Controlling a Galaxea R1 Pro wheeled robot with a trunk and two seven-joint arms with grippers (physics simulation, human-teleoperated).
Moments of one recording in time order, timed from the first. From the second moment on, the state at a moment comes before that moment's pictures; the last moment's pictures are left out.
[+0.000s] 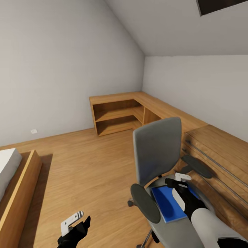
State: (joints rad) left arm 0.16 -0.05 -0.13 -1.61 0.57 0.33 0.43; right arm -0.72 -0.07 0.03 -0.45 -0.22 0.15 -0.27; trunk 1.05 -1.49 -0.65
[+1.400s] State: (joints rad) left arm 0.16 -0.05 -0.13 -1.61 0.57 0.33 0.43; right arm -0.72 -0.07 0.03 -0.45 -0.22 0.15 -0.27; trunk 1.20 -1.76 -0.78
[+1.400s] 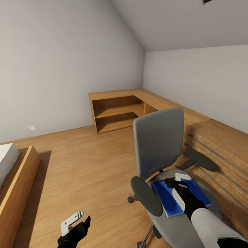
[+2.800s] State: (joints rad) left arm 0.16 -0.03 -0.13 -1.61 0.57 0.34 0.43; right arm -0.72 -0.07 0.03 -0.45 -0.22 0.15 -0.27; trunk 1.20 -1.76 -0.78
